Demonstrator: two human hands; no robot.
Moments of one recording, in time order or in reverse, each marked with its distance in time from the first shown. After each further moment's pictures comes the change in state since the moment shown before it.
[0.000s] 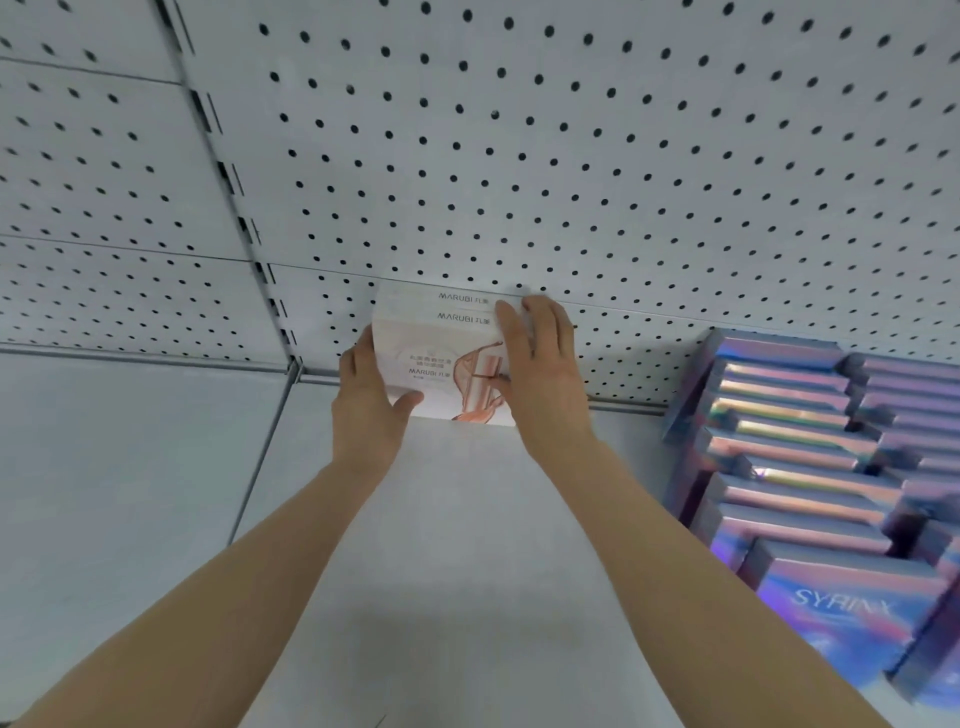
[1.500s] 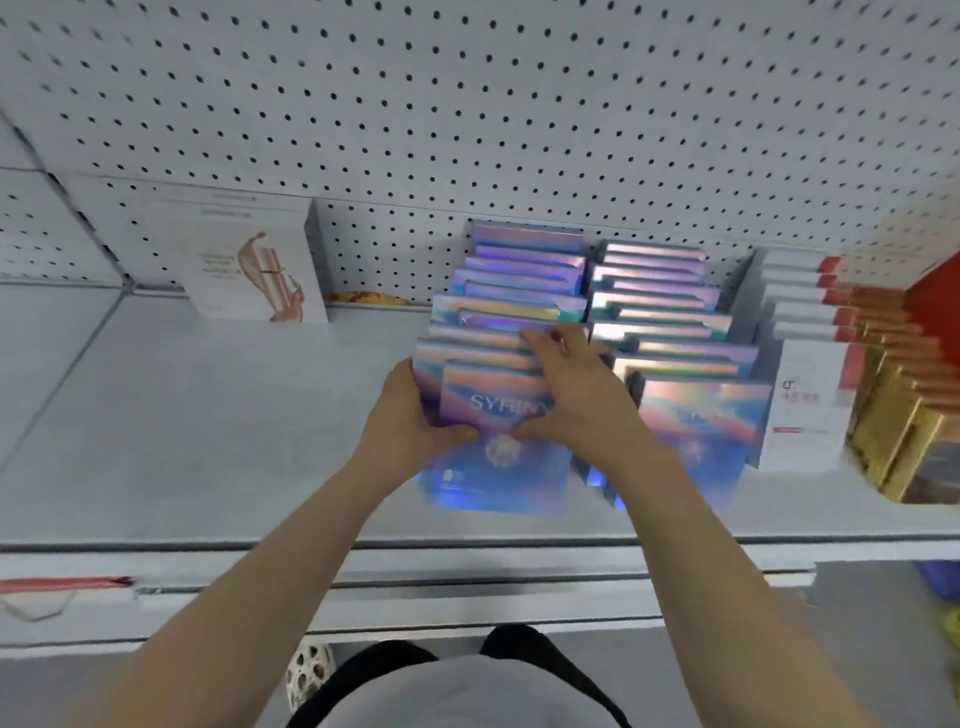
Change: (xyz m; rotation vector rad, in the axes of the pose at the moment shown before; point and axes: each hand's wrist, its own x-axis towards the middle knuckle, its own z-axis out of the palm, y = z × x) left_hand -0.223 0.185 0.133 -0.583 -0.513 -0.007; right_hand -0.185 0.204 -0.223 0.097 -0.531 0.097
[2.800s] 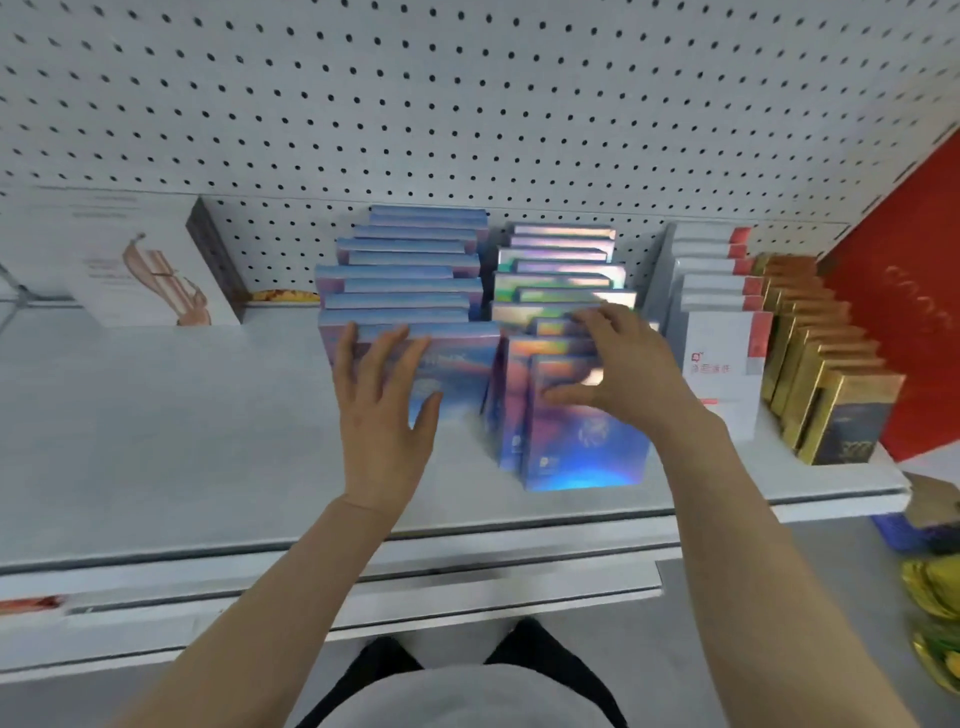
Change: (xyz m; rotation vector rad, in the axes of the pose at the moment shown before) left_hand -0.008 0.019 0.100 0.769 0.547 0.615; right_hand -0.042 0.139 -0.037 -0.005 0.111 0.166
